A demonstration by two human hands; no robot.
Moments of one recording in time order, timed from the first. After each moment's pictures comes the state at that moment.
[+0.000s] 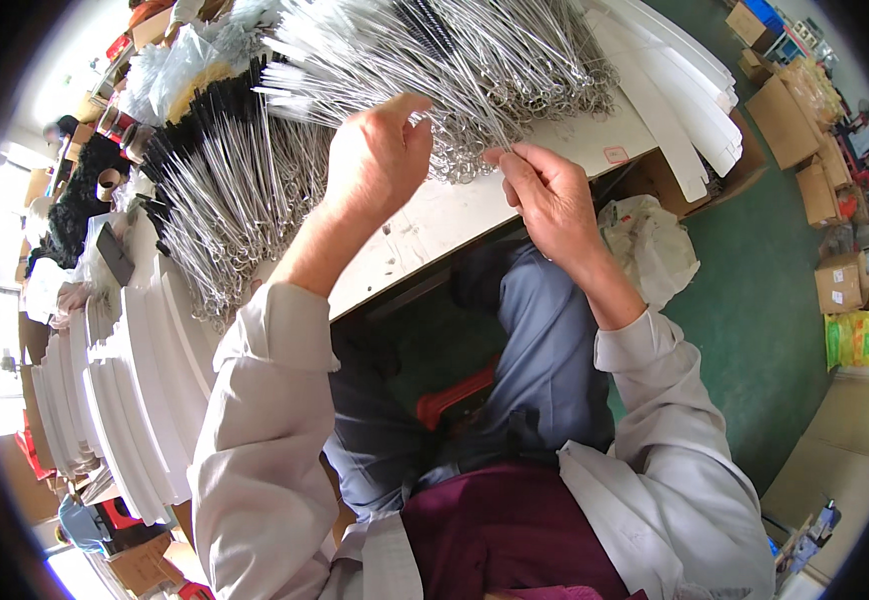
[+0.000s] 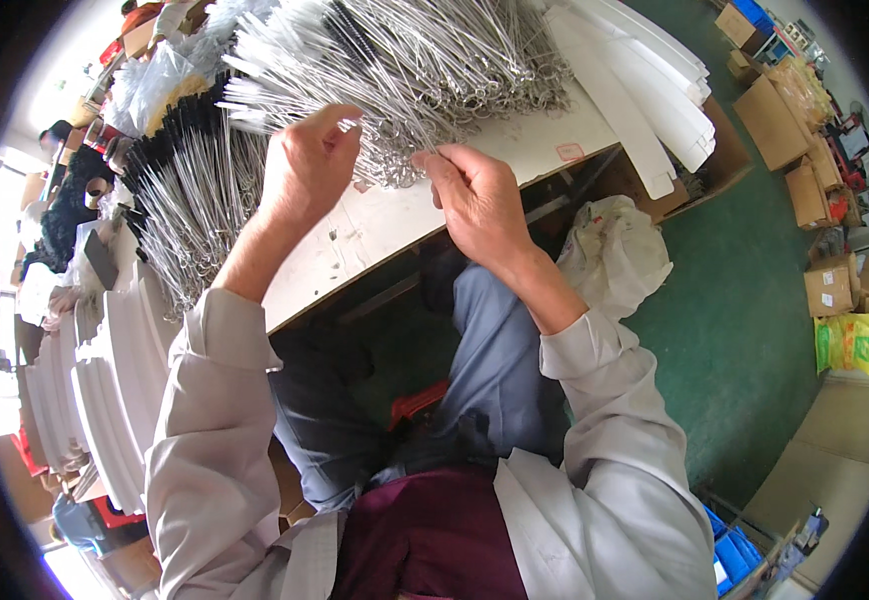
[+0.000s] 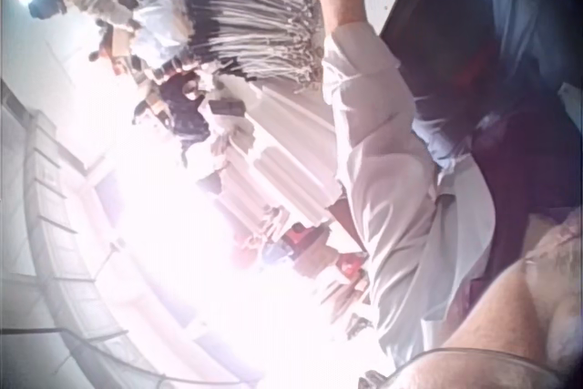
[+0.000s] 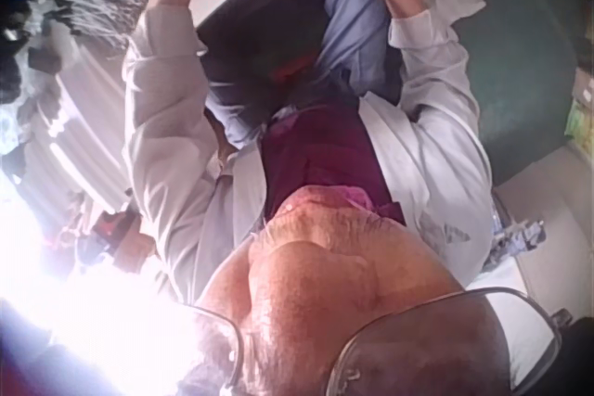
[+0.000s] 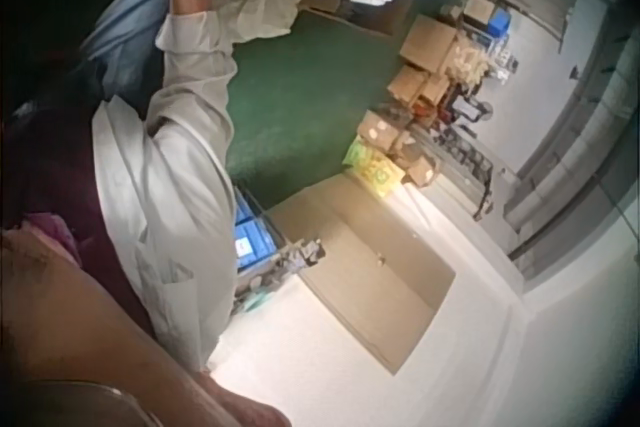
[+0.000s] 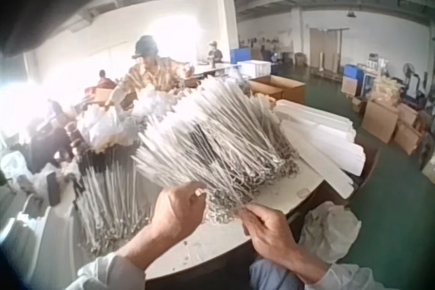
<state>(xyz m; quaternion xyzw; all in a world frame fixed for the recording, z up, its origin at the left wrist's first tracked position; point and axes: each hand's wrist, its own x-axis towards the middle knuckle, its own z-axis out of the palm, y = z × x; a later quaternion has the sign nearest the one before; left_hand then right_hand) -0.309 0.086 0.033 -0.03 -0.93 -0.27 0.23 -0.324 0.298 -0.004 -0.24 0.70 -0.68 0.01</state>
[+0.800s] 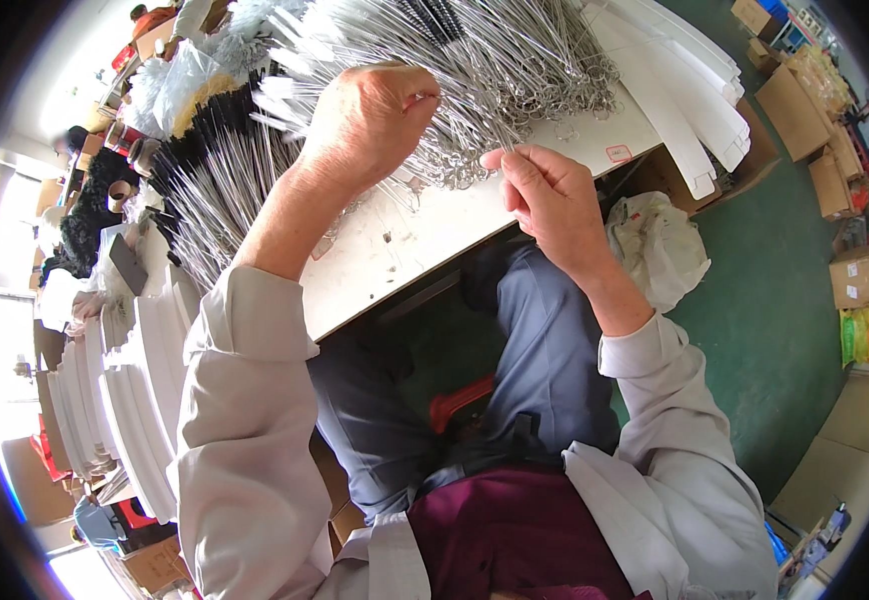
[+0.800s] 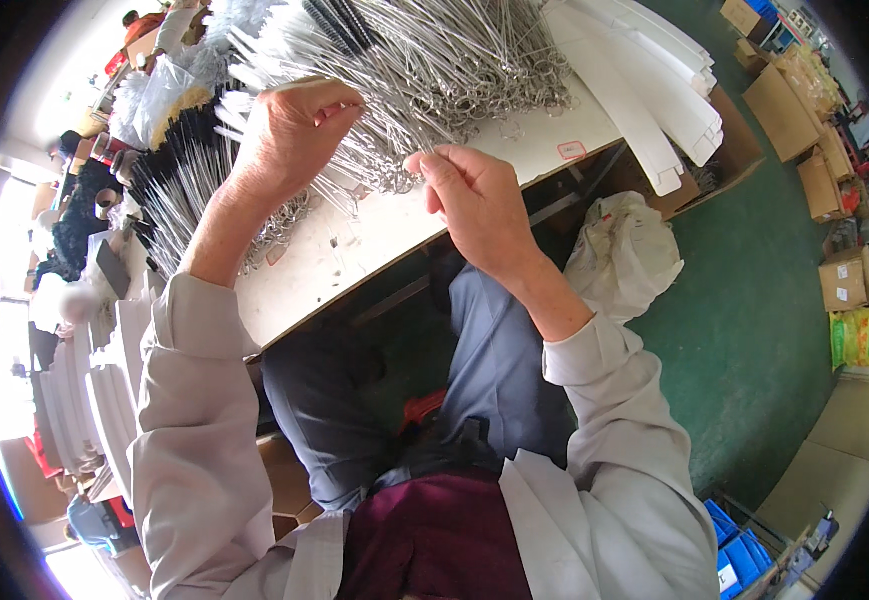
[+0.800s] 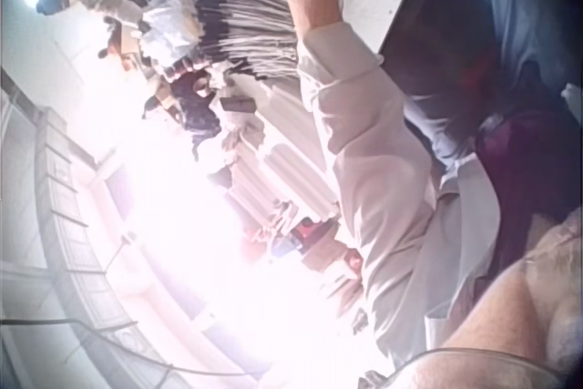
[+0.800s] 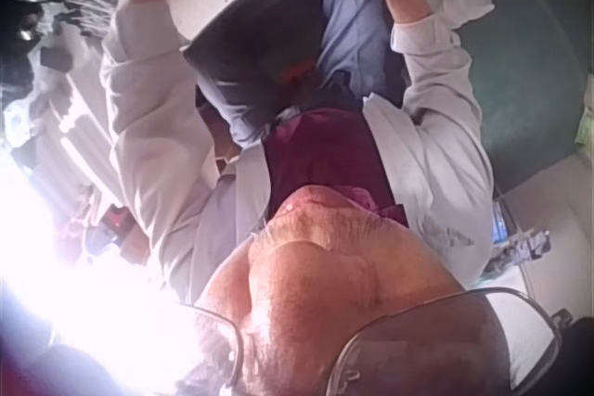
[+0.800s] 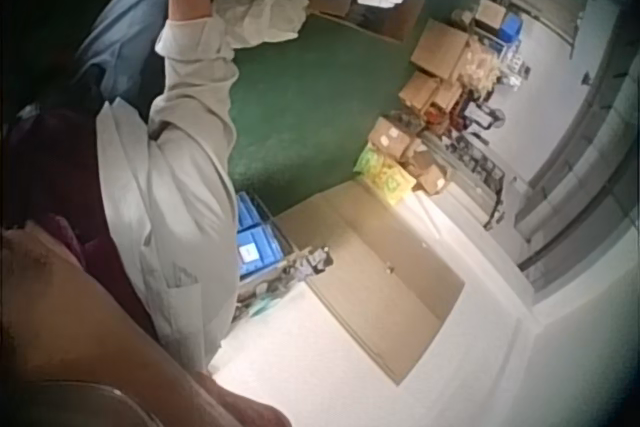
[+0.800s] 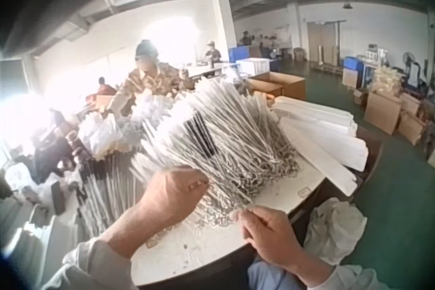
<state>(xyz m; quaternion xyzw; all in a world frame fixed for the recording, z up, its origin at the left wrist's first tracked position) -0.331 0.083 0.078 -0.13 -0.95 -0.19 0.21 -0.321 0.309 0.007 -0.19 0.64 -0.73 0.12</state>
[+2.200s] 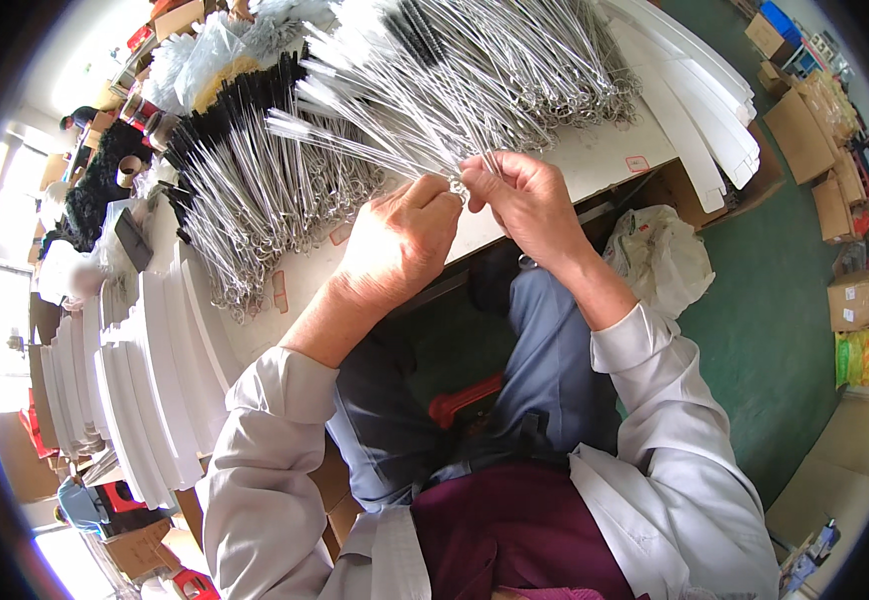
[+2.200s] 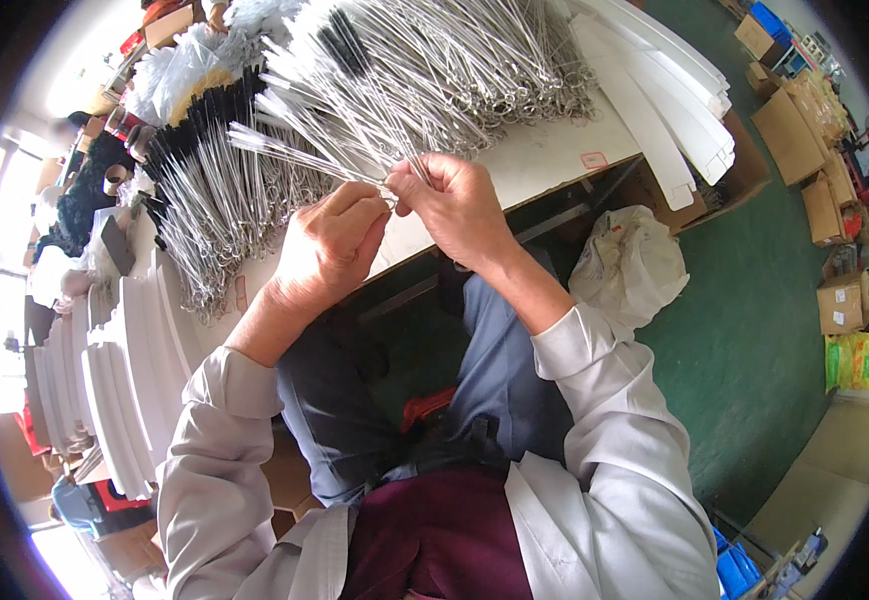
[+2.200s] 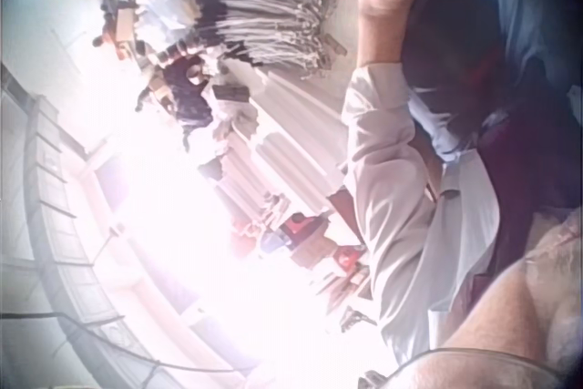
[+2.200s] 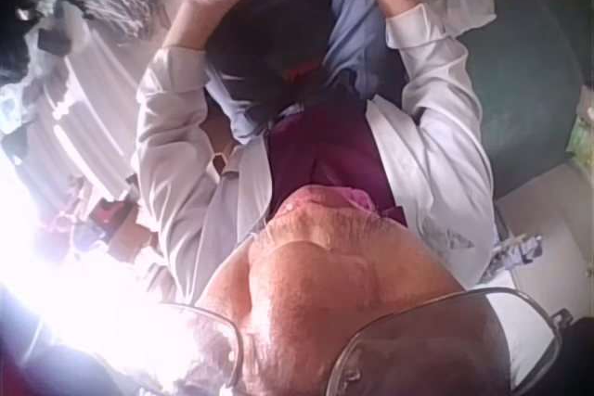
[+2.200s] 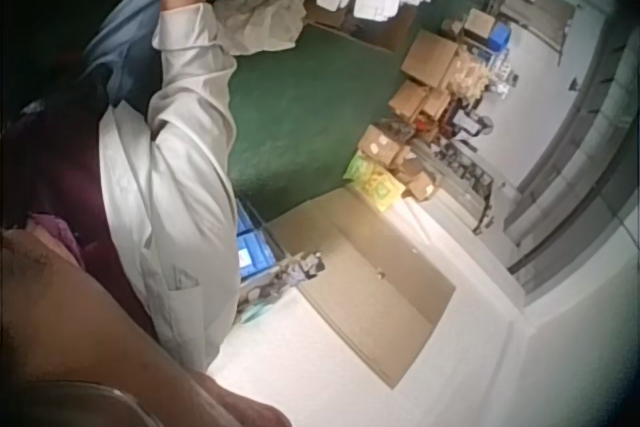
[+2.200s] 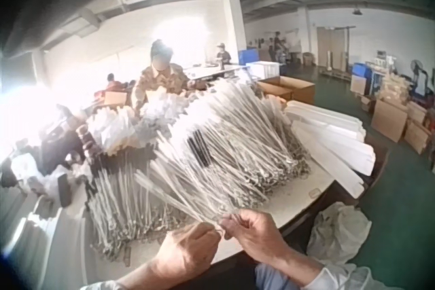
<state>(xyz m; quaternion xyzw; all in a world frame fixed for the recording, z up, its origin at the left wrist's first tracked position) -0.236 0.089 0.020 -0.23 -0.91 -0.17 0.29 -0.315 0.264 0.000 -0.22 0.62 -0.74 0.16</state>
